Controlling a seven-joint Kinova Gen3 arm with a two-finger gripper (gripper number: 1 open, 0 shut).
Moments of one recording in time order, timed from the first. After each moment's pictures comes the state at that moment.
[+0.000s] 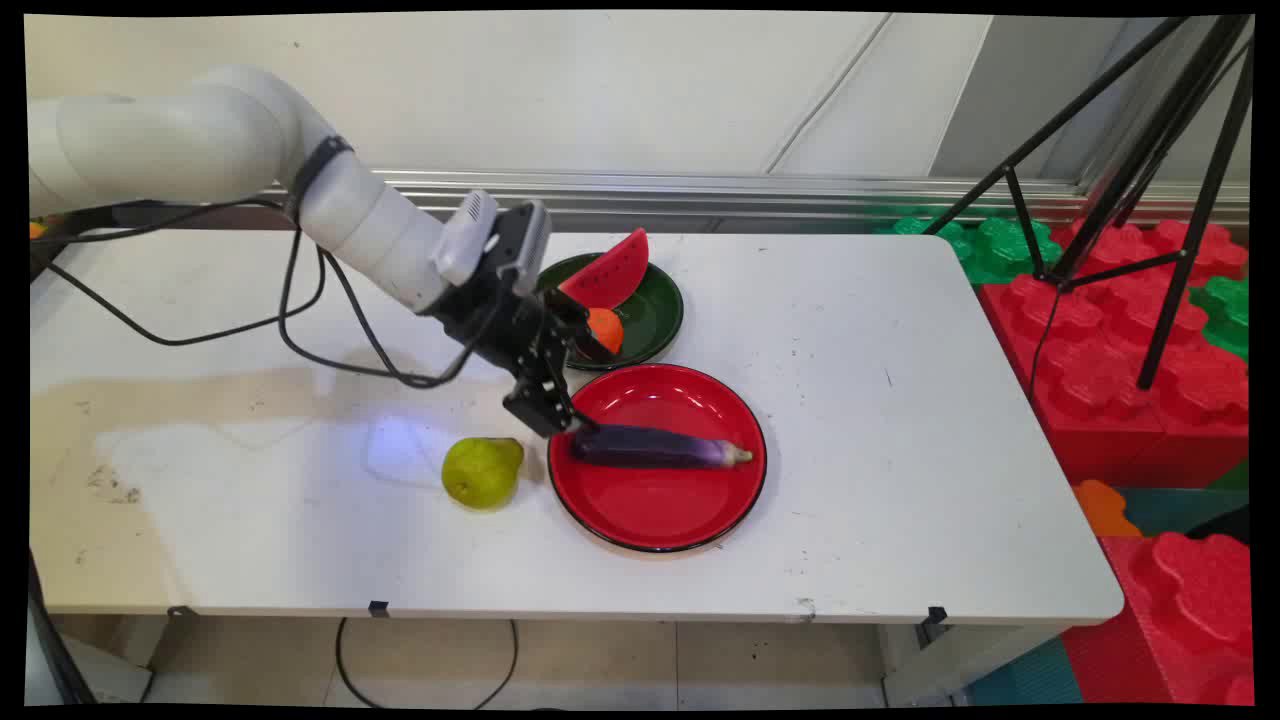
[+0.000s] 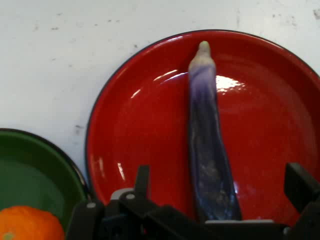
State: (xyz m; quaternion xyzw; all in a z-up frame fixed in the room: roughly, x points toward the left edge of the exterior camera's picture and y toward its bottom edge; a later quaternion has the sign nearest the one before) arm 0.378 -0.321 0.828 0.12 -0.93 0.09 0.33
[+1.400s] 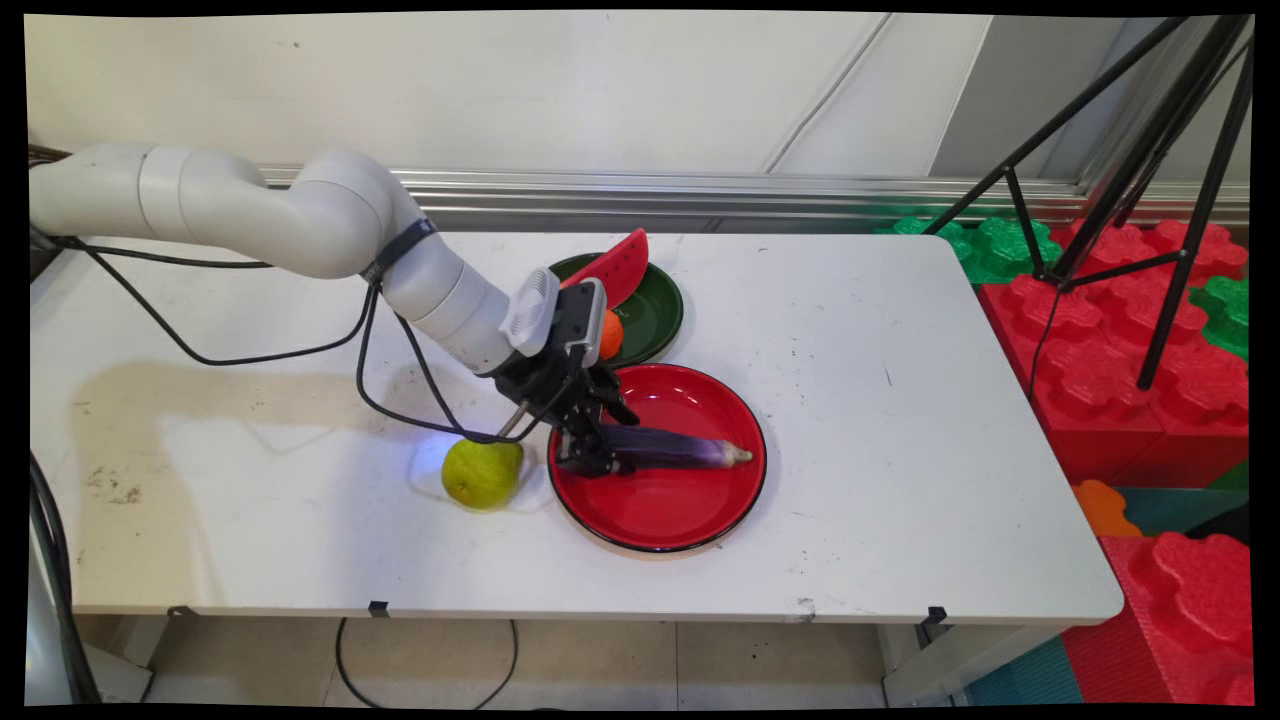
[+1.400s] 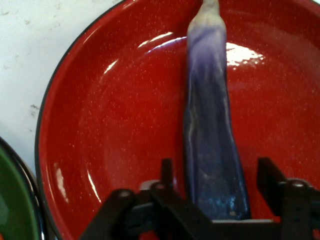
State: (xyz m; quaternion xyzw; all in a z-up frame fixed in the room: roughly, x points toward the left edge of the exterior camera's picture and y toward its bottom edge) arm 0.333 -0.331 0.763 0.14 -0.94 0.08 0.30
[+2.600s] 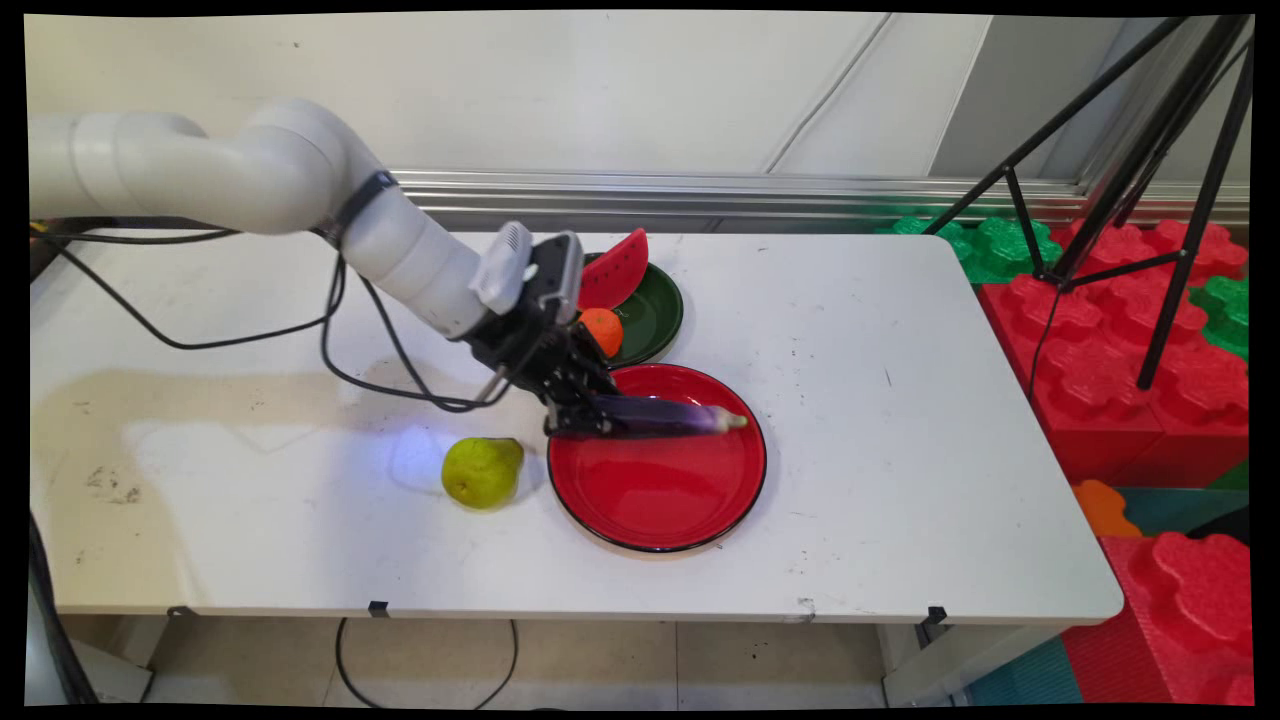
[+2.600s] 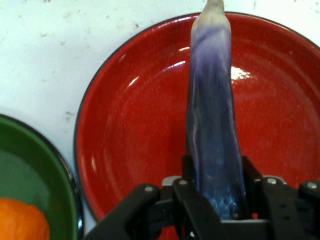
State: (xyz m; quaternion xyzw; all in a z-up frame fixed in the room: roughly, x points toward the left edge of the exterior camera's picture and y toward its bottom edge) arm 0.351 -0.325 0.807 0.16 -0.93 0.09 0.31
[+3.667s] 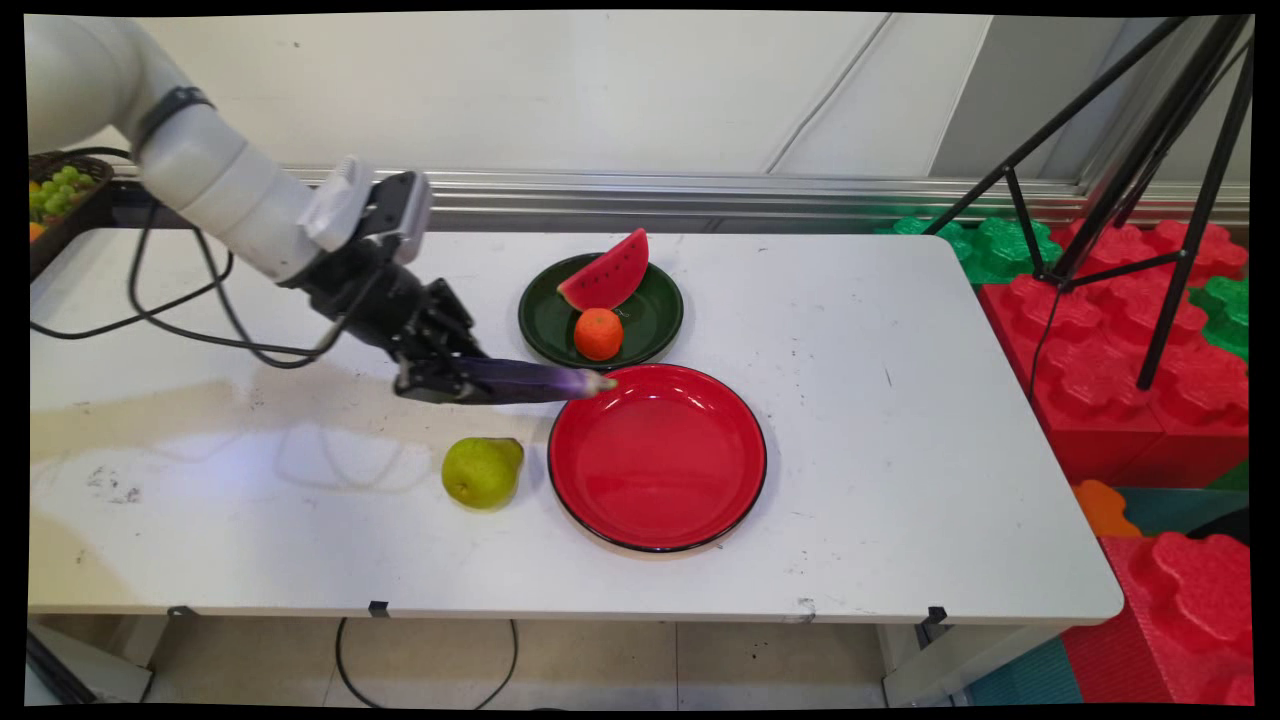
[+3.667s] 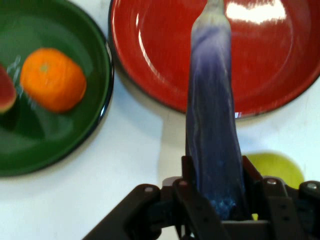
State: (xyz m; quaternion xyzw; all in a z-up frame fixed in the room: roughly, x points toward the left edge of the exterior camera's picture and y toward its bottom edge) arm 0.453 -0.273 0.875 0.20 -0.94 0.09 0.25
